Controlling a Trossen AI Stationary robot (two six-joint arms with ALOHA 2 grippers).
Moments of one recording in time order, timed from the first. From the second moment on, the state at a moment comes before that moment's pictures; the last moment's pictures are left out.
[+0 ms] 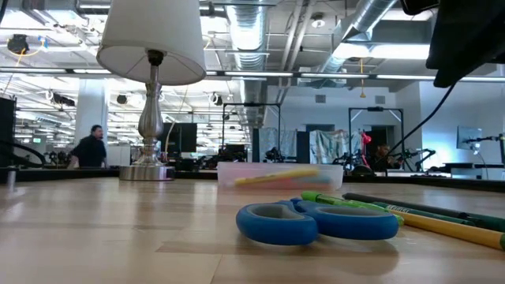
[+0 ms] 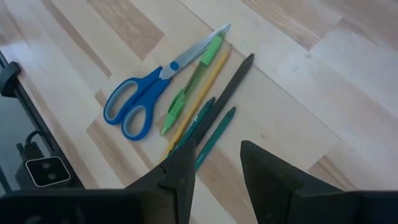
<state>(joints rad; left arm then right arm) -0.53 1.23 1.19 -0.51 -0.58 -0.25 0.66 1.50 1.06 -0.72 0.34 1.38</state>
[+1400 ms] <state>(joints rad) -0.52 1.23 1.19 -0.50 -0.61 -0.19 0.64 1.77 1.06 -0.53 0.22 1.59</state>
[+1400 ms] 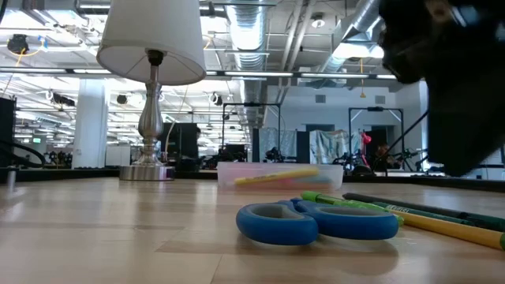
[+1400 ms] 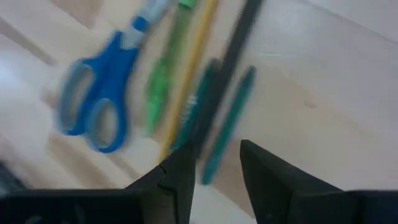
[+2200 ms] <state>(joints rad) -0.49 1.23 1.19 -0.51 -0.61 -0.18 0.59 1.84 1.06 -0.53 0.20 1.55</state>
